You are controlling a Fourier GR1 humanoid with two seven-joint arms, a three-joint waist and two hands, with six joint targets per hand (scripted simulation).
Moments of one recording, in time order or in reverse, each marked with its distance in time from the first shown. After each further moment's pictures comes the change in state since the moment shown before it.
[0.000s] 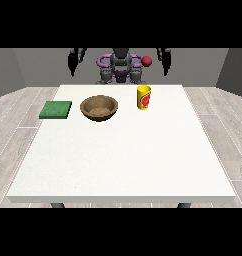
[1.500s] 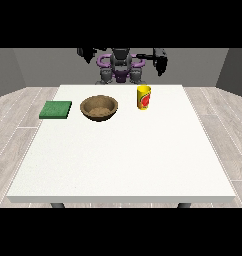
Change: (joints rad) left arm -0.291 -0.085 0.059 0.066 0.146 0.056 -0.185; right arm -0.409 0.068 0.157 -0.080 -0.023 -0.335 0.133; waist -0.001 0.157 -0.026
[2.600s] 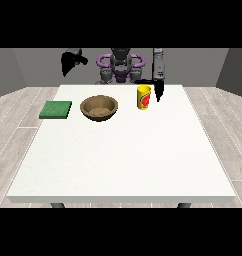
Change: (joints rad) left arm -0.050 0.001 0.055 0.553 -0.077 -0.014 -0.475; right arm -0.112 -0.142 -0.237 0.258 -0.067 0.150 -0.126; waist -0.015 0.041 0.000
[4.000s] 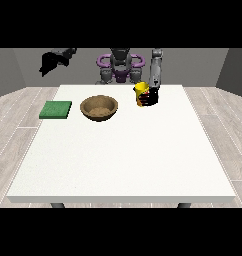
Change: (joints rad) left arm -0.144 0.002 0.033 0.386 -0.091 0.184 -0.314; right arm 0.004 -0.118 -0.134 0.108 -0.075 0.134 -0.067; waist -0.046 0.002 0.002
